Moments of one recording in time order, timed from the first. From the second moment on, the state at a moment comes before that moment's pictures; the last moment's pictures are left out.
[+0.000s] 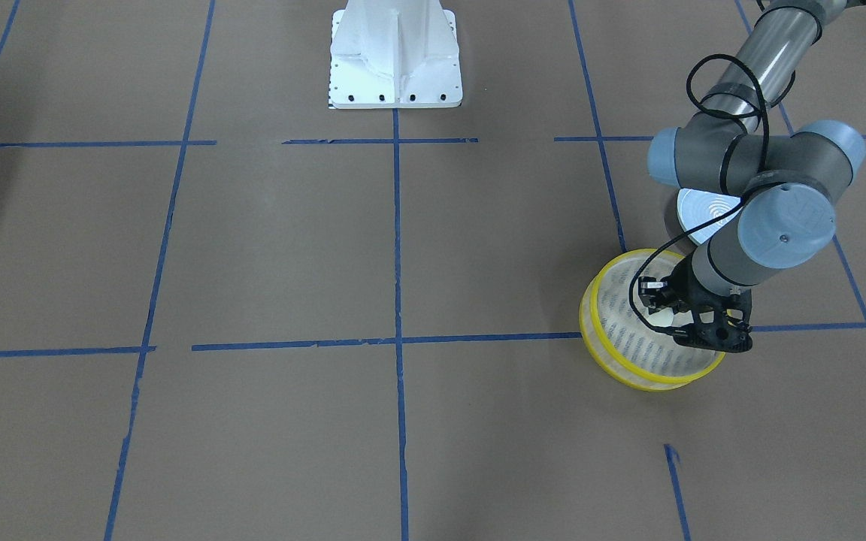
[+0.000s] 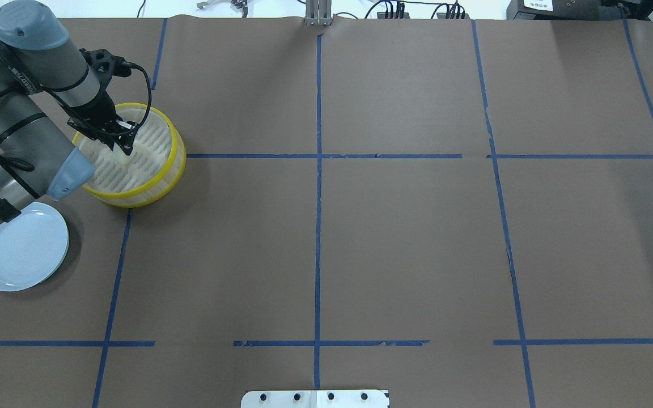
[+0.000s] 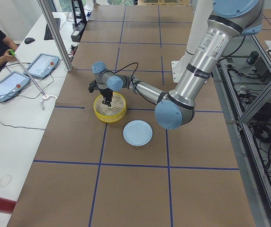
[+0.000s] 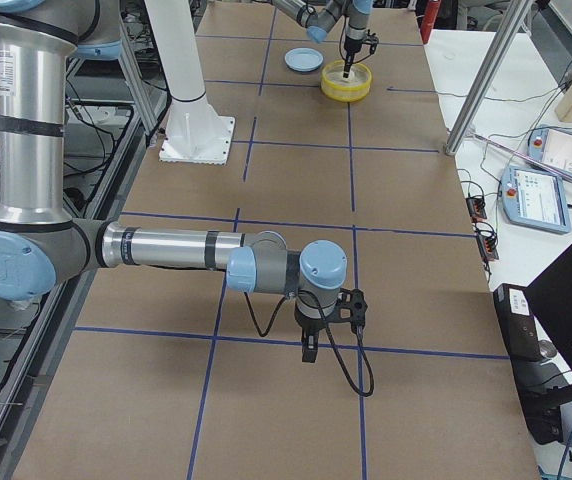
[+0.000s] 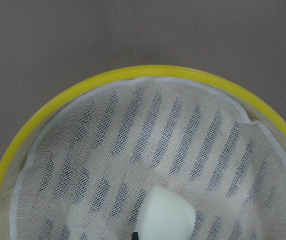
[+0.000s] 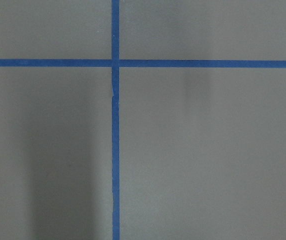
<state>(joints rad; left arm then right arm) -0.95 -2.06 -1.42 -1.69 -2.21 -0.55 1.56 -1.66 1.66 -1.59 2.29 0.00</state>
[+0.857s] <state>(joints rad) -1.05 -1.99 -1.64 -1.68 -2.21 -0.54 1.56 -1.66 1.66 -1.59 2.29 0.00</state>
